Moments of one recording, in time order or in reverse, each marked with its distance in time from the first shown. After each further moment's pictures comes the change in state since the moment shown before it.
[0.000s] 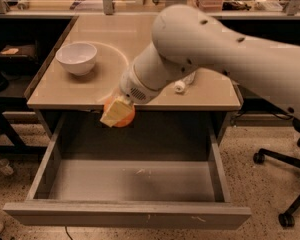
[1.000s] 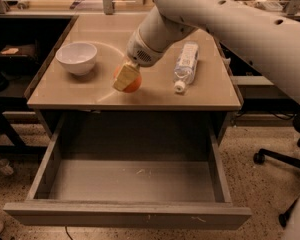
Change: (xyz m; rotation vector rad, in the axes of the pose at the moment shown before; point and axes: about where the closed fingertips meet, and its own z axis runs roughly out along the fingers) arm -0.015 -0.108 -0.007 0.041 0.039 -0.049
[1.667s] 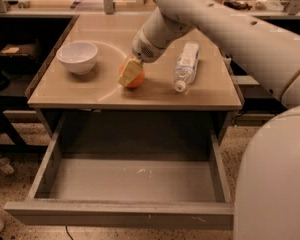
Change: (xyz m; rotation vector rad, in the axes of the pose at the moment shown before) arm 0.022 -0.048 0.030 -0.026 0.023 0.017
